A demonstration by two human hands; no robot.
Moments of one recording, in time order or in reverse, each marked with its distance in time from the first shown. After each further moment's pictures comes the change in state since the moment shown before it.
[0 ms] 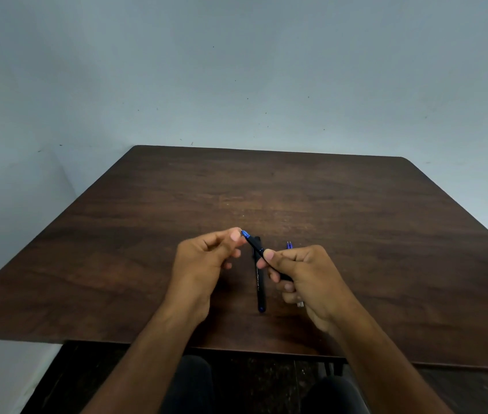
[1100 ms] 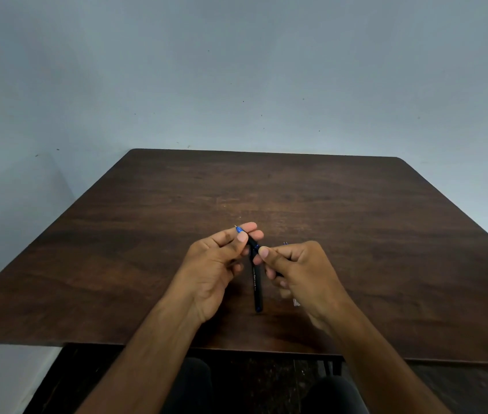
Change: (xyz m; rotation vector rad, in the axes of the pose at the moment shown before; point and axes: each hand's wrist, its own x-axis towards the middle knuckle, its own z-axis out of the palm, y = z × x) left_hand -0.006 0.014 0.010 -0.206 -0.255 -0.144; right_hand -0.003 -0.005 0.004 -0.131 0.067 -0.151
